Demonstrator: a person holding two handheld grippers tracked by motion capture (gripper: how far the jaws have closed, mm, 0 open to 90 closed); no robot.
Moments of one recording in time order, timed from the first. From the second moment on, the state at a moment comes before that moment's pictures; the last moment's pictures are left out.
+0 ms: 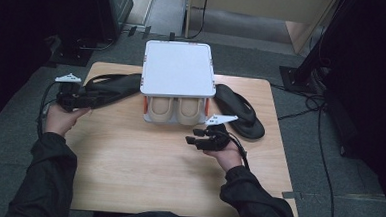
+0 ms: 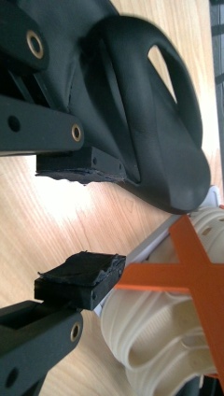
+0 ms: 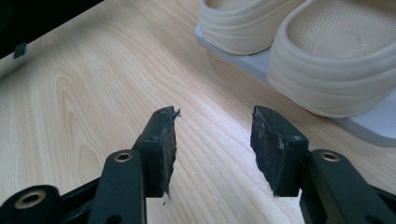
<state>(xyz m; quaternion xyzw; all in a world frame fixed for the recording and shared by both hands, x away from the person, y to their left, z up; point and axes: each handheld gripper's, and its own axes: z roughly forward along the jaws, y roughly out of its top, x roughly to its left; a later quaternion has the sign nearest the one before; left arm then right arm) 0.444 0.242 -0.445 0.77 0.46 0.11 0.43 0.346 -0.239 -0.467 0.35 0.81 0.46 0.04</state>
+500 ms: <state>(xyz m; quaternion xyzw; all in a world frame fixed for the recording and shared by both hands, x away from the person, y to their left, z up) 0.483 0.238 -0.473 0.76 0.49 0.11 0.41 0.338 -0.242 -0.471 0.36 0.82 0.45 0.04</state>
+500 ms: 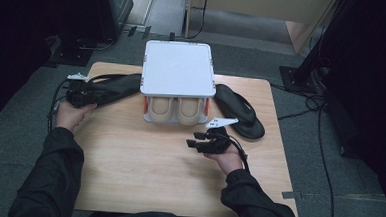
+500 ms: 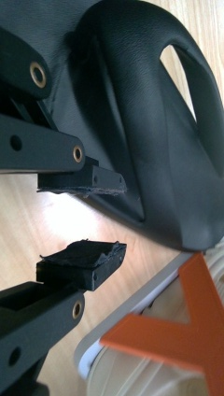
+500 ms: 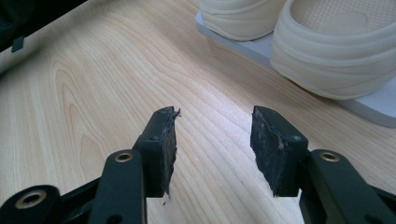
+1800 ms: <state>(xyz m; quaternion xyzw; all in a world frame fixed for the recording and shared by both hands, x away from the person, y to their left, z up) 0.489 0.257 -0.492 0.76 0.52 0.09 0.38 0.332 -0.247 -0.473 0.38 0.81 0.44 0.05</state>
